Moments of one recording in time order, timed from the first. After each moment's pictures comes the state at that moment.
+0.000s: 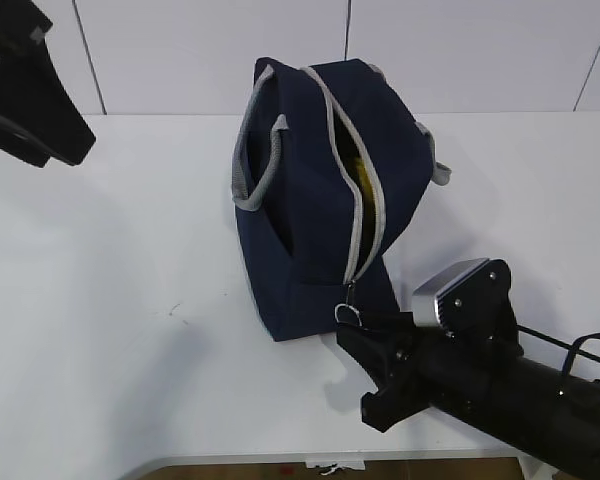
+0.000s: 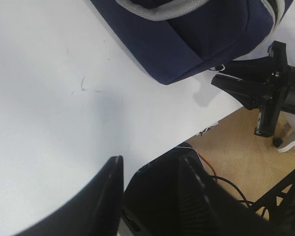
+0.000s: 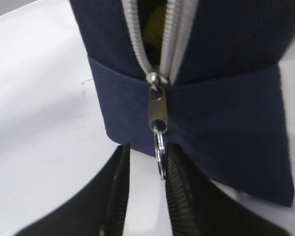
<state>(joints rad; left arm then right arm) -0.41 1.40 -1.39 -0.34 1.24 0.04 0.49 1.91 -0.38 -0.22 -1.13 0.16</state>
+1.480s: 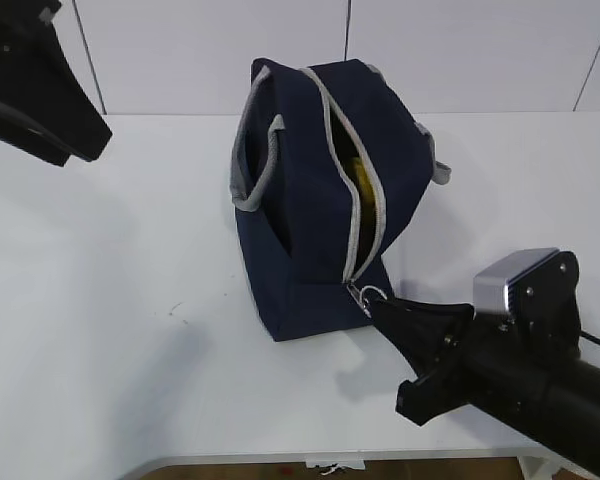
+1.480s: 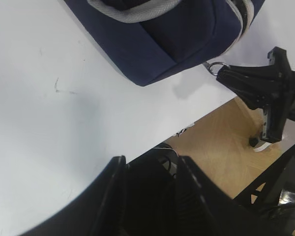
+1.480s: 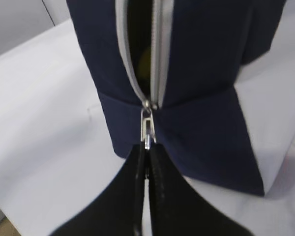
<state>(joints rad) -0.41 1.40 -1.39 -0.41 1.24 0.04 0.49 1.75 -0.27 -0.17 -1.15 0.23</state>
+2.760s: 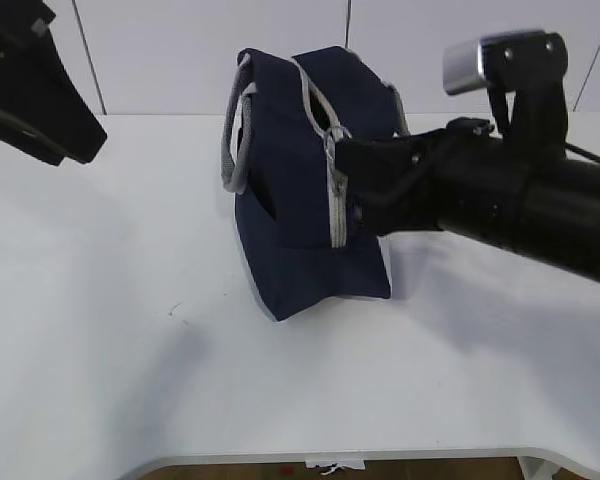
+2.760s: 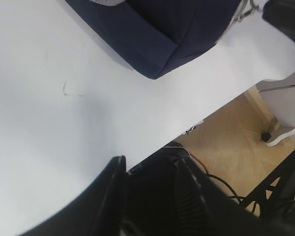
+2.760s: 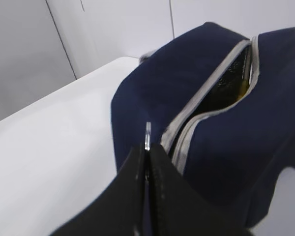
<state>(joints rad) -0.41 1.40 -1.39 -0.40 1.24 0.08 0.49 1.42 -0.64 -0.37 -0.53 0.43</state>
